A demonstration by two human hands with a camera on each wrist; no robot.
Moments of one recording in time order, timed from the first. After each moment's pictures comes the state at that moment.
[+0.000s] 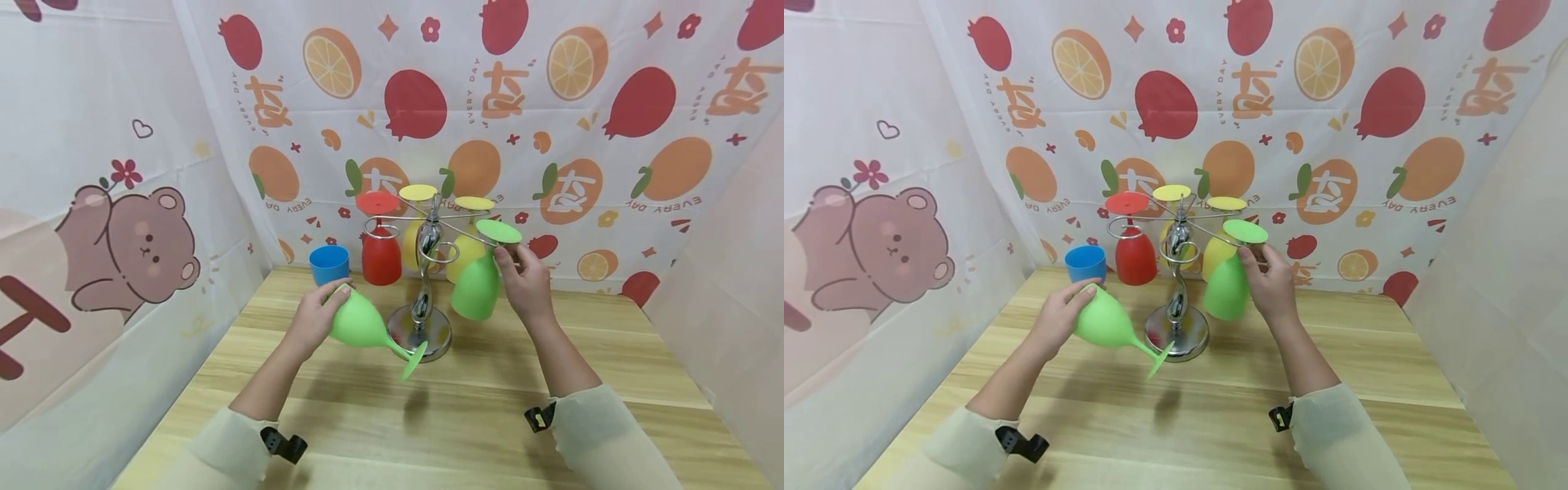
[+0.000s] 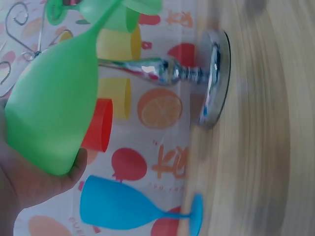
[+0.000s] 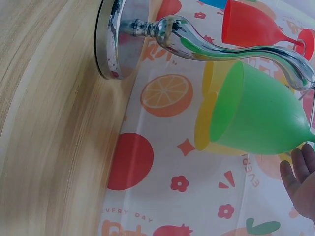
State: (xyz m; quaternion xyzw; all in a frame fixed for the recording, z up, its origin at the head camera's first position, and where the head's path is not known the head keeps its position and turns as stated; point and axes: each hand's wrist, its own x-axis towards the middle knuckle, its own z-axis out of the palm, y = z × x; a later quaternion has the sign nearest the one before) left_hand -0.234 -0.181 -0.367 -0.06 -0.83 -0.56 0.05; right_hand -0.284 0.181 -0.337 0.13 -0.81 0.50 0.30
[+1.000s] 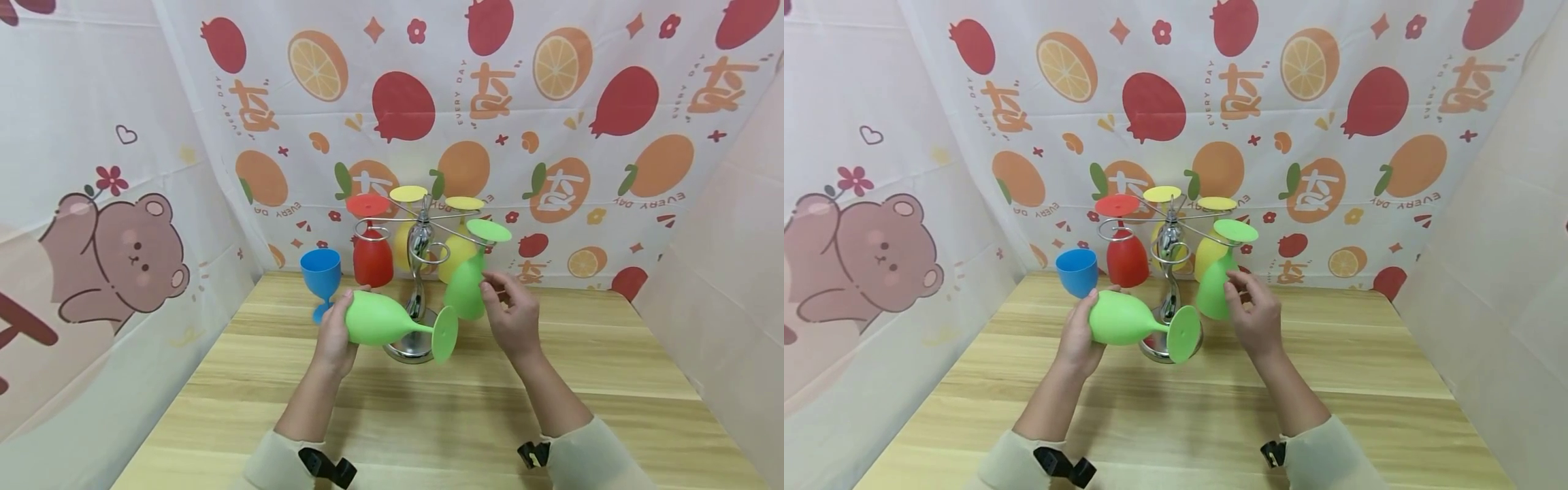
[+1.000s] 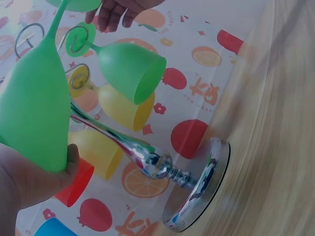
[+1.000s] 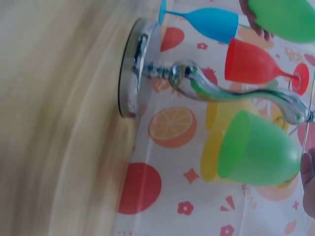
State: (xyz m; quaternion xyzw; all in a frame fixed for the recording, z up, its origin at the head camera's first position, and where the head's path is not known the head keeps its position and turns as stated) left_hand -0.226 -0.120 -0.385 -0.04 -0.57 -0.82 0.03; right_hand -0.232 0.158 -0.354 0.23 -0.73 0.49 0.41
